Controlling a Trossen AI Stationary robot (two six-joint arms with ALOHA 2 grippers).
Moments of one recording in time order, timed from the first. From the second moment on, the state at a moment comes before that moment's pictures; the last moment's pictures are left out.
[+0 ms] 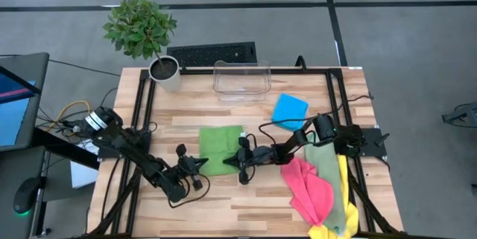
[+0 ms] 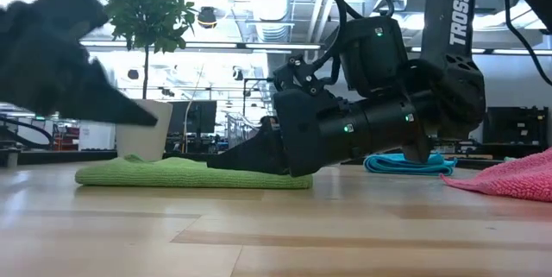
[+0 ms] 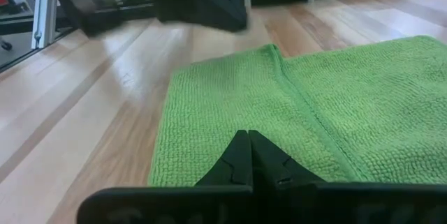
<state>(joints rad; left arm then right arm) -0.74 1.71 0.51 0.28 -1.10 -0.78 0.23 2.35 0.92 1.16 0.14 0.12</state>
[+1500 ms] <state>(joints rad) -0.72 1.51 0.52 0.17 -1.26 -0.75 0.18 2.12 0.91 0.90 0.18 0.00</state>
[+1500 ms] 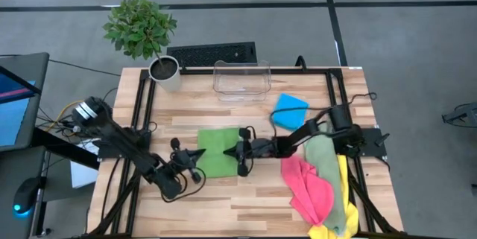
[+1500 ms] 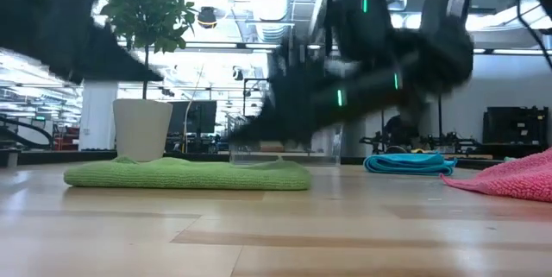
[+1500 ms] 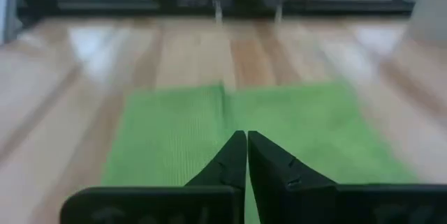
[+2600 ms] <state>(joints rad) -0.15 1.36 0.26 0.25 -0.66 -0.75 -0.04 2.00 0.91 0.45 0.04 0.11</state>
